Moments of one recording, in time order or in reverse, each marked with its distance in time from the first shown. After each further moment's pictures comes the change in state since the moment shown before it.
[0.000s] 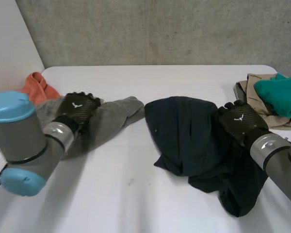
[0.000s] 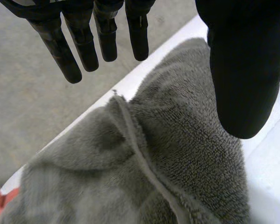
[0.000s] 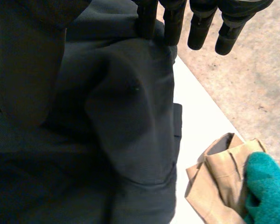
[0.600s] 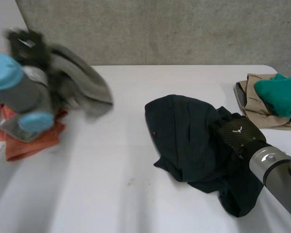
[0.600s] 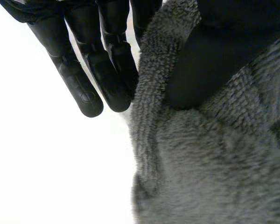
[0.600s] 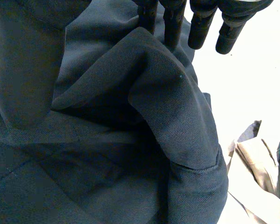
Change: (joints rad) left arm 0.143 -0.208 0.486 0.316 -0.348 0.124; right arm 0.001 -0.022 0.092 -0.019 -0.014 0.067; left_hand 0.707 0.858 0.853 0.867 0.816; right_hand 0.000 0.000 -0.001 -0.004 0.000
